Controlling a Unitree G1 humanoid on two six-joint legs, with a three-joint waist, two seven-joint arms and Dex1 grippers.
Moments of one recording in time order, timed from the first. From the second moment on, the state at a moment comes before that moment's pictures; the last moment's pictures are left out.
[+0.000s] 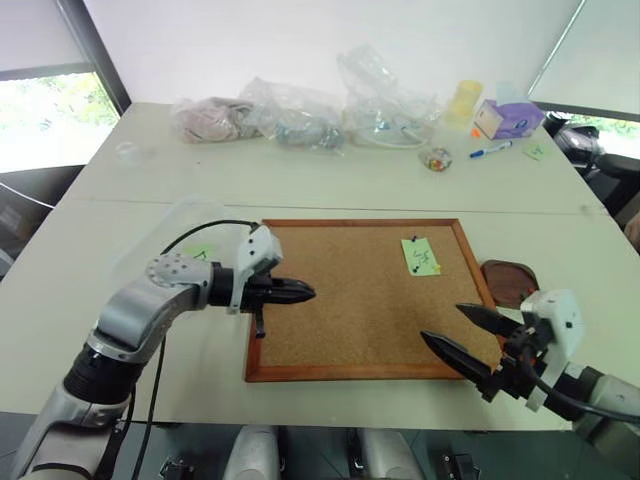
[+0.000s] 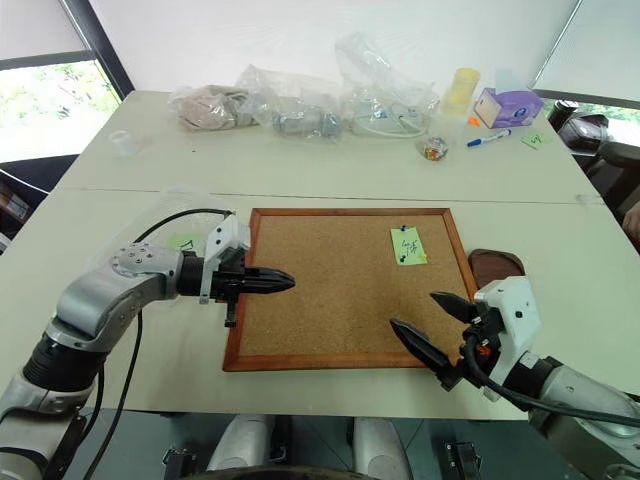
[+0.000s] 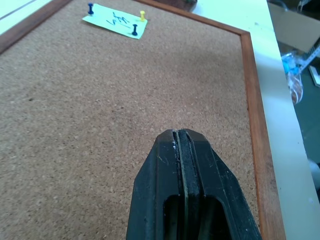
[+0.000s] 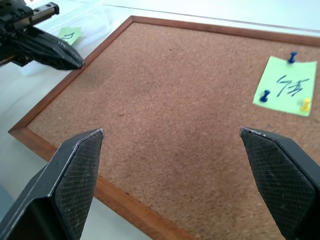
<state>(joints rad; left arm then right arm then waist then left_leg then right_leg) -0.44 0.66 -0.17 -0.29 -0.51 0.74 -1.04 0.51 -0.76 -0.51 -0.91 1.08 0.73 0.36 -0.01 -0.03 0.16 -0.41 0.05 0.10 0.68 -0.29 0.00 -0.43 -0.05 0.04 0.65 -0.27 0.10</state>
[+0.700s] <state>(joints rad) -0.44 0.64 -0.17 -0.28 -0.51 0.74 -1.02 0.50 -0.75 -0.48 -0.91 1.06 0.72 0.33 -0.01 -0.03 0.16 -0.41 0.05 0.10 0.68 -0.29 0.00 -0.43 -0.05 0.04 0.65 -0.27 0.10</state>
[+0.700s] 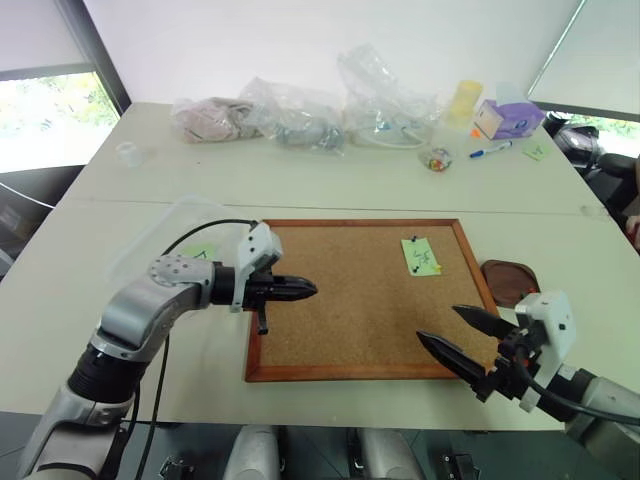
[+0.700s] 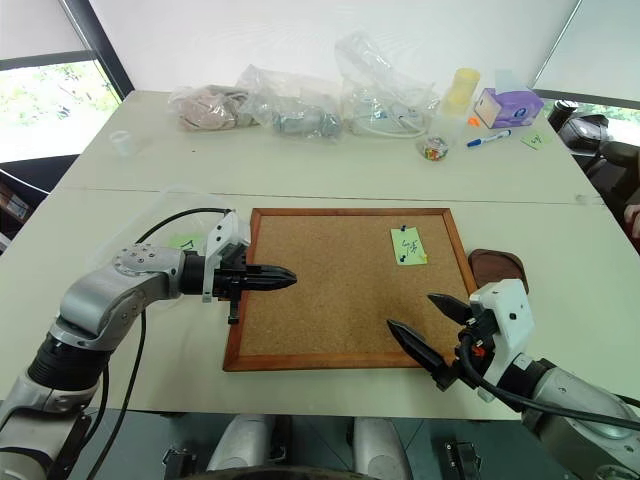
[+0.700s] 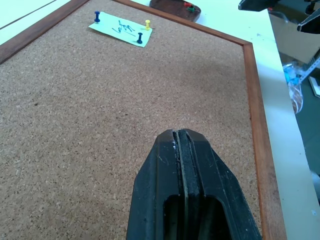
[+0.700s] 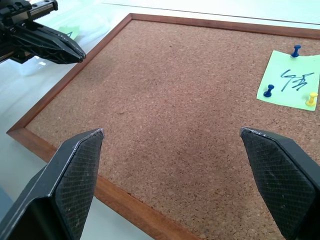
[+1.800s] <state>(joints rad) -0.63 0.43 -0.44 0.09 -0.11 0.45 -1.00 -0.36 -0.59 -0.05 -0.17 0.56 0.75 0.24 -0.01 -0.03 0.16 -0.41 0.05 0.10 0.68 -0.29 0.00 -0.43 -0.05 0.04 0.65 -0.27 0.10</state>
